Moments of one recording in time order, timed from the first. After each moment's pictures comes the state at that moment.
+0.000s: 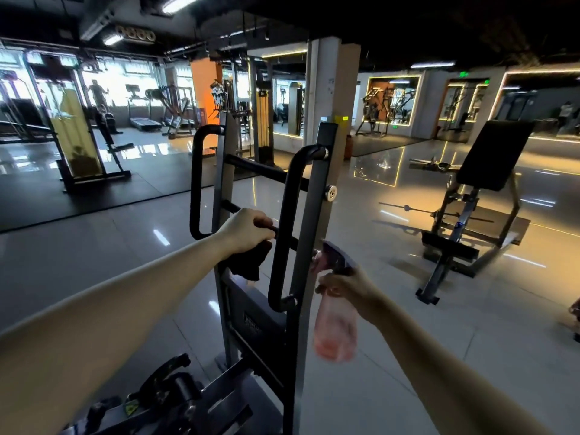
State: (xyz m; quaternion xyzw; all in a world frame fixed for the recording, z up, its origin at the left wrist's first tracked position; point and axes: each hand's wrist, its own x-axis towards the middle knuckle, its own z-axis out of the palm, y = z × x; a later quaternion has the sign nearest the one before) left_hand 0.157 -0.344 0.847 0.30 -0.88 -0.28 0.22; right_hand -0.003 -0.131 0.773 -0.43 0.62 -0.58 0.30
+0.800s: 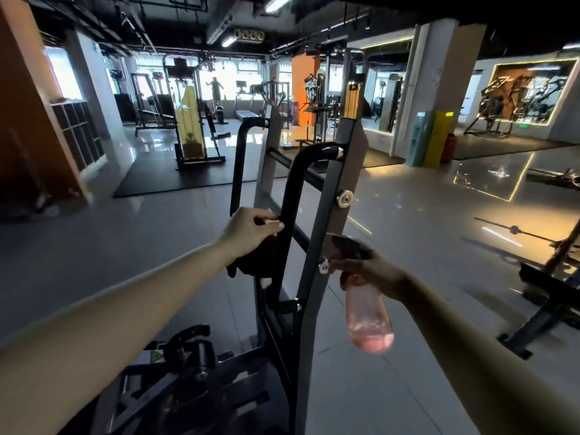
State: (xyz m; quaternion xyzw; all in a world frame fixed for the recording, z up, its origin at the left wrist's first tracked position) left_hand 0.120 -0.295 0.840 0.42 -0.78 -0.30 0.36; right_hand -0.142 -0.174 0.799 -0.55 0.54 -0.43 0.47
